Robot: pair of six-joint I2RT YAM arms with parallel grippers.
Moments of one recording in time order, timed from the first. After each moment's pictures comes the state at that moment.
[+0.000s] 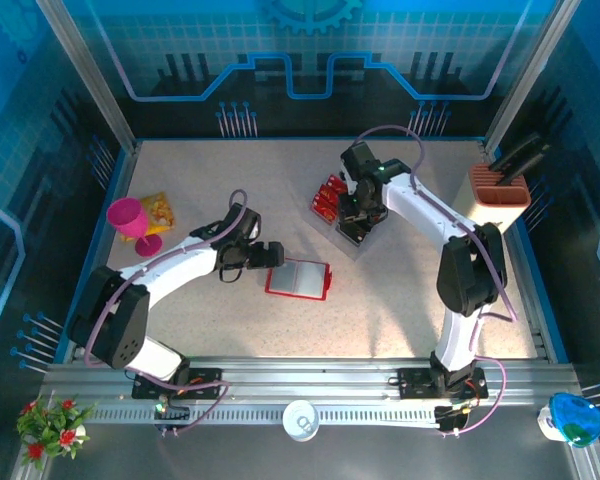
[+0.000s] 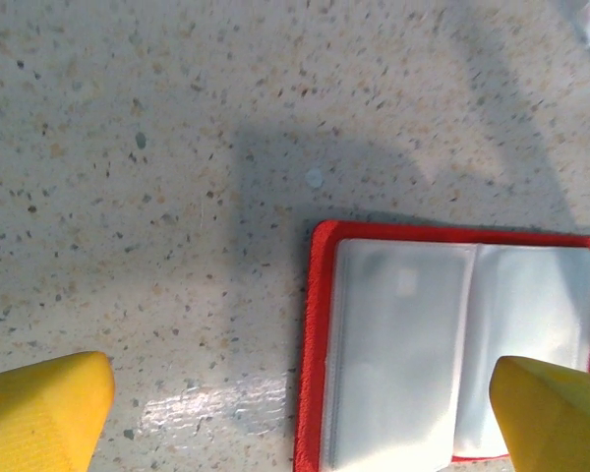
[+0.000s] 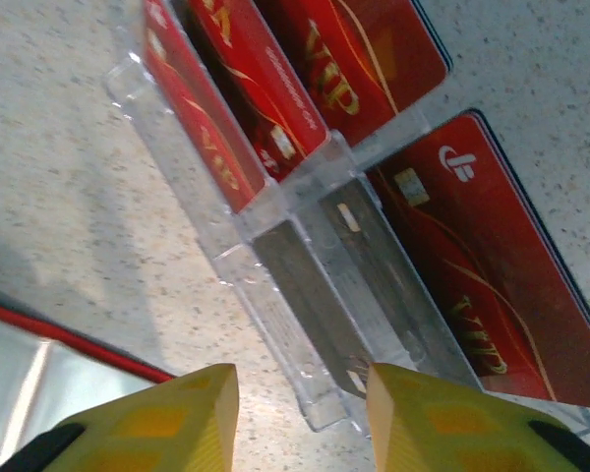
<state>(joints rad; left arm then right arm) -0.44 1.48 0.89 -0.47 0.07 -0.53 0.45 1.87 1.62 -0.96 0.04 0.21</state>
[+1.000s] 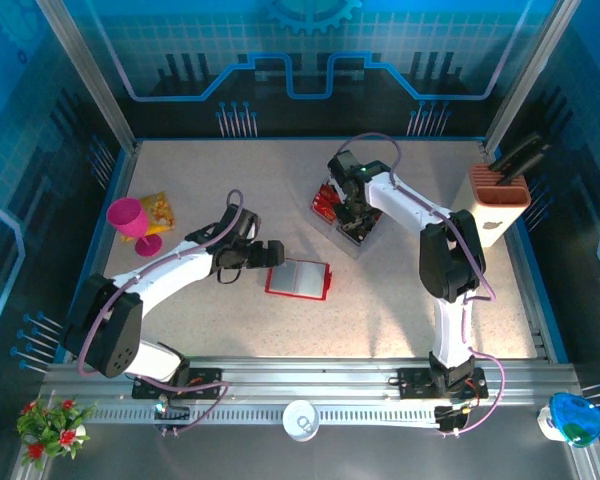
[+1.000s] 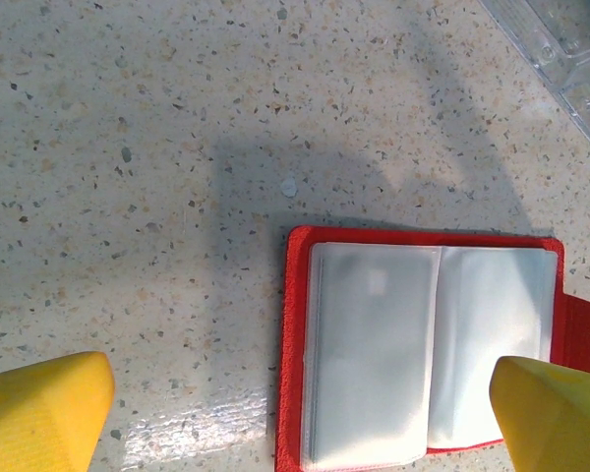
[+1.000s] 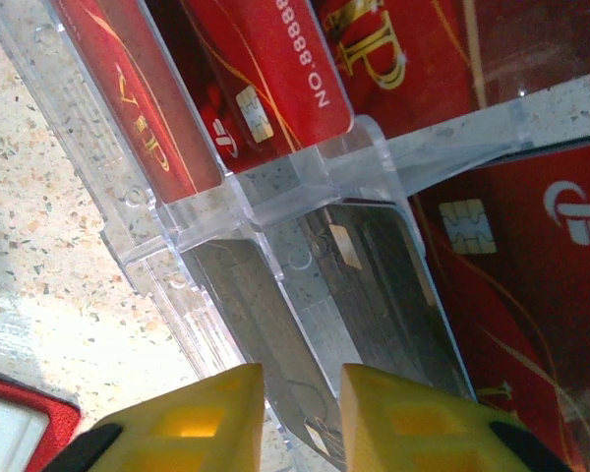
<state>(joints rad) -0.44 1.44 0.86 -0.45 0.09 -0.53 0.47 2.01 1.68 -1.01 0.15 0.08</state>
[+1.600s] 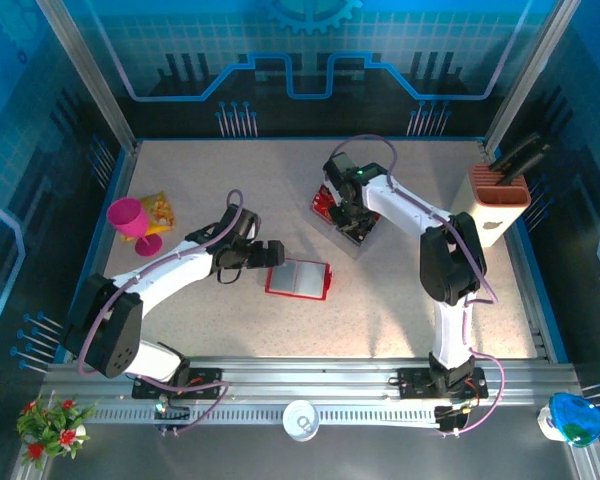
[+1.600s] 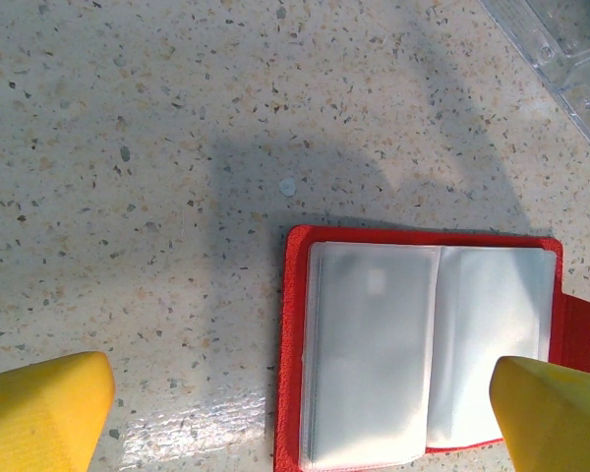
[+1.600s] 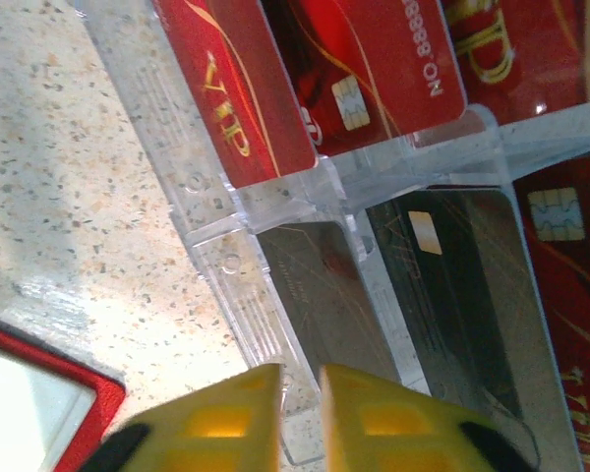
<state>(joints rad) -0.44 1.44 0.86 -0.45 0.09 -0.53 0.51 1.98 1.67 -1.00 0.13 0.06</state>
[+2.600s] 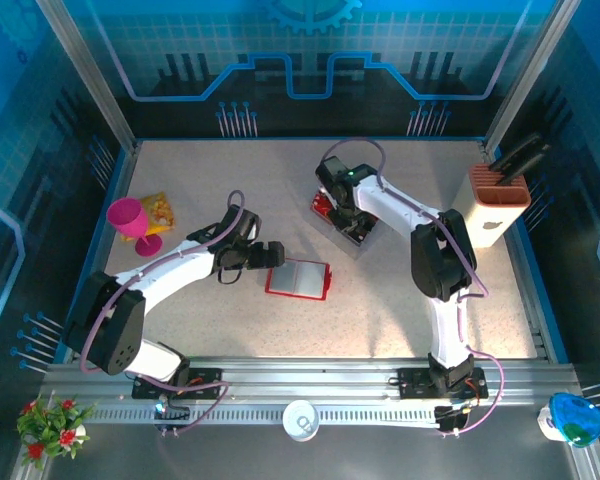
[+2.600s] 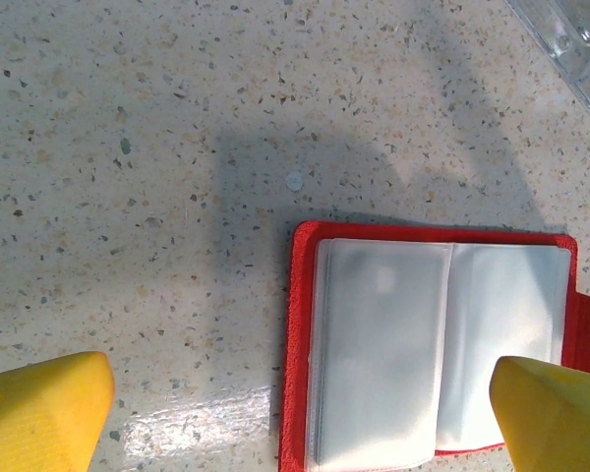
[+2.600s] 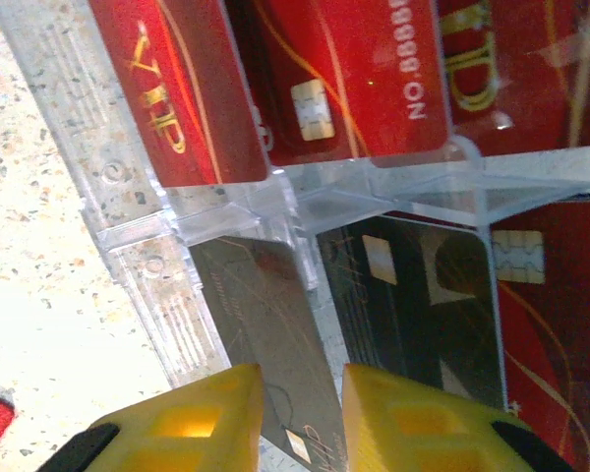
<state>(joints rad) -0.44 1.46 0.86 -0.45 0.09 -0.53 0.53 2.05 1.71 -1.04 0.28 -0.03</state>
